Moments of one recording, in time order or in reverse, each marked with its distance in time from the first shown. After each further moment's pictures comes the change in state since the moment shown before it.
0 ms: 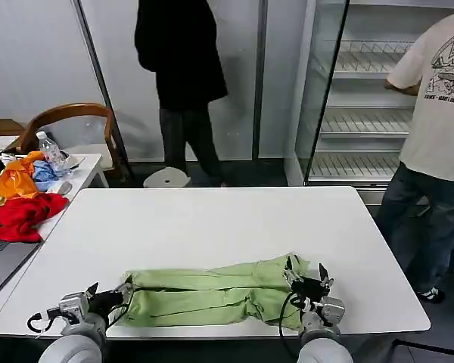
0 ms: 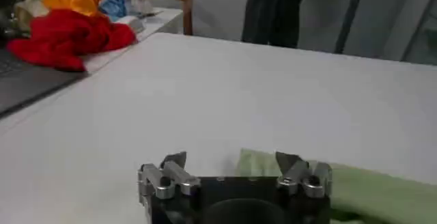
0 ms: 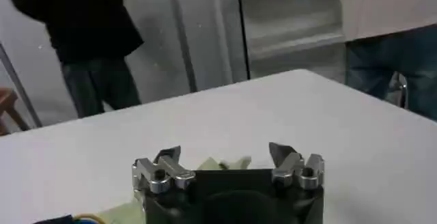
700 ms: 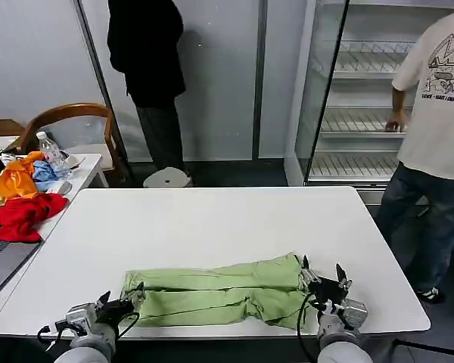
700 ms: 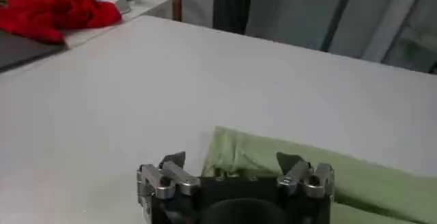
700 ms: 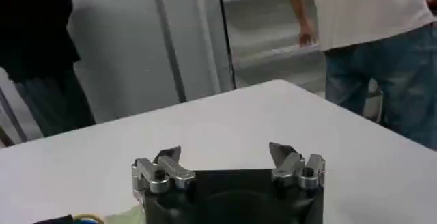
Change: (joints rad) left arm 0.018 -0.064 0.026 0.003 0.006 -0.047 0.048; right arm -0.079 -0.051 0.088 0.060 0.044 0.007 -0.011
